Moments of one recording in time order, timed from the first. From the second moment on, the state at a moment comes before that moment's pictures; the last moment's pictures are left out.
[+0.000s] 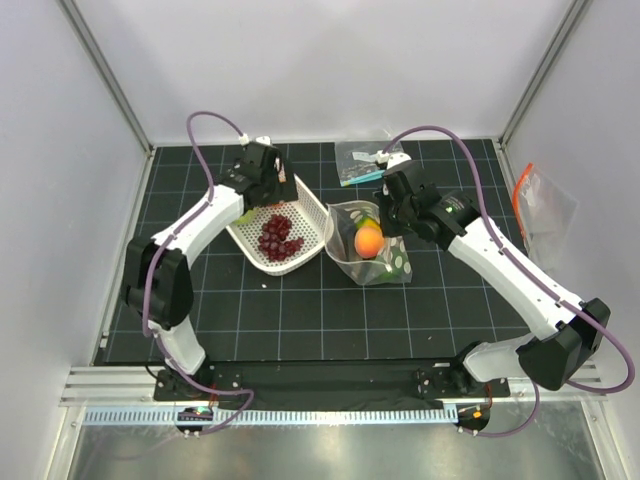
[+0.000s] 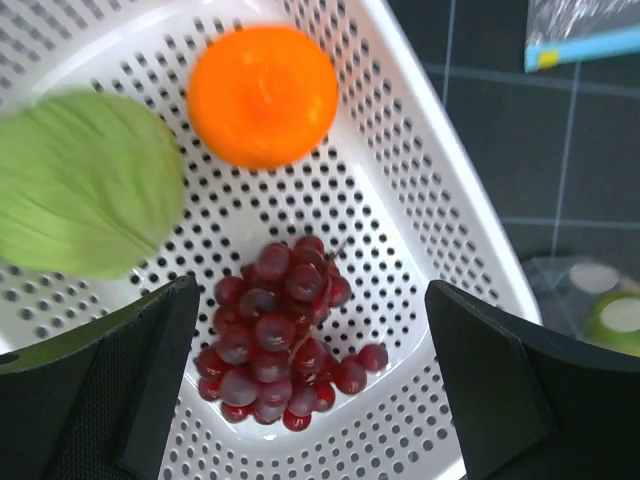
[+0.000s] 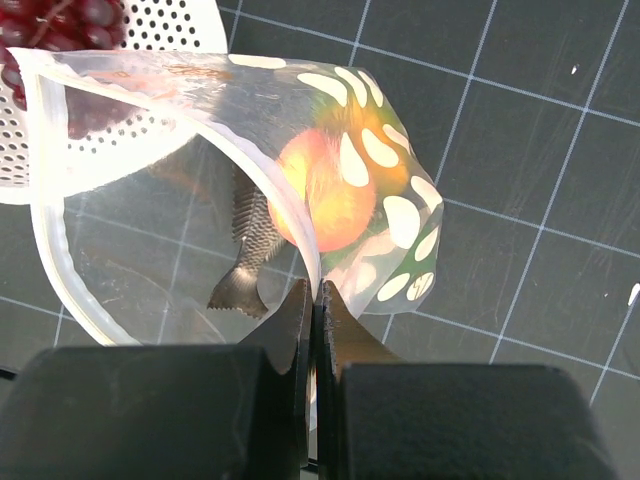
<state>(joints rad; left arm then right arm) -0.42 1.77 1.44 -0.50 -0.17 -0.48 0.63 1.35 1.40 -0.87 0.22 0.30</state>
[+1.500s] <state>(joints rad) -0.77 1.71 1.49 -0.36 -0.15 -0.52 0.61 1.10 1.16 -0.73 0.02 0.32</state>
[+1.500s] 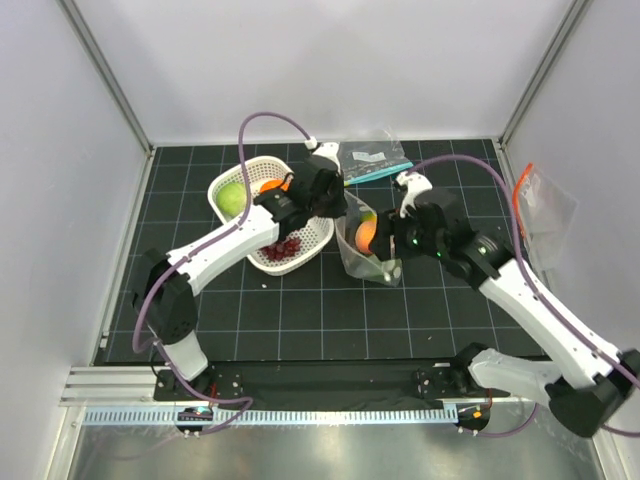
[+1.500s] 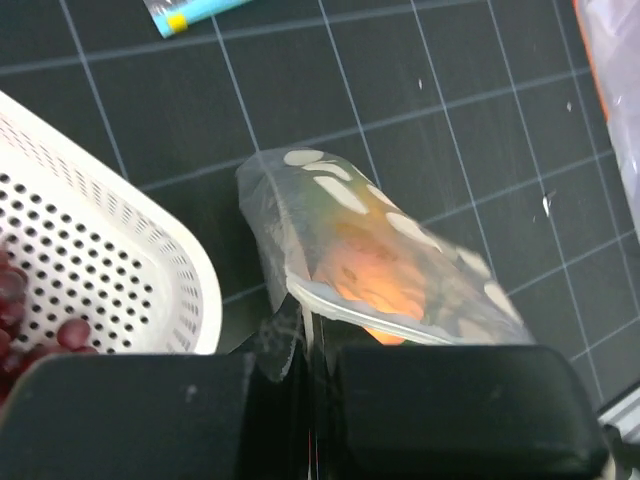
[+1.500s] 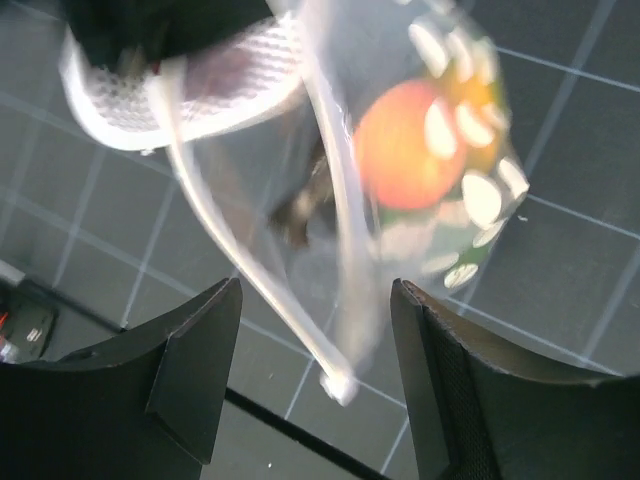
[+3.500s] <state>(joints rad) -0.66 1.57 1.44 -0.59 -0.07 -0.47 0.78 0.82 0.96 -0.61 0.19 0.38</state>
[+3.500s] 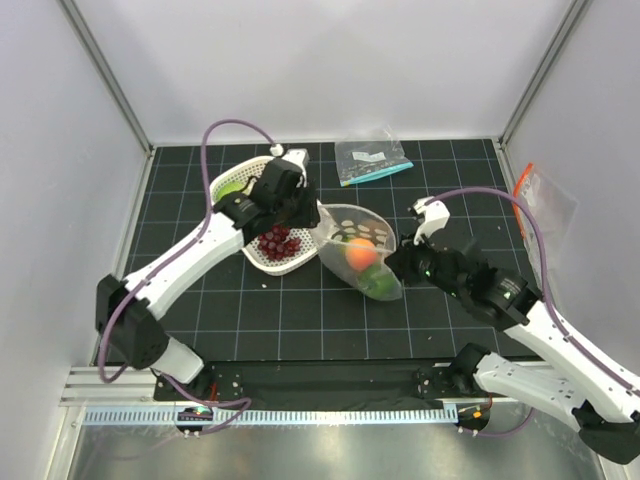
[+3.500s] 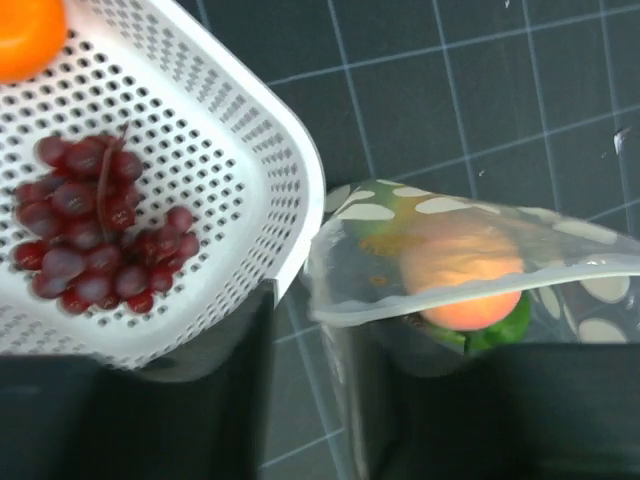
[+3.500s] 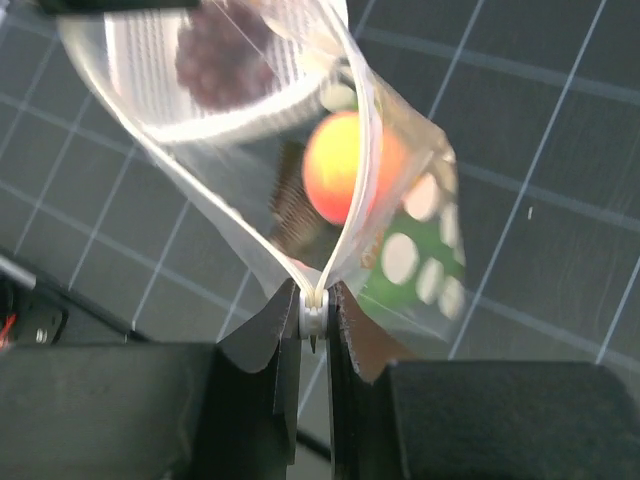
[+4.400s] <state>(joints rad) -0.86 1.18 1.32 -0.55 0.18 0.08 0.78 0.75 1.03 -0.92 0.00 0.38</state>
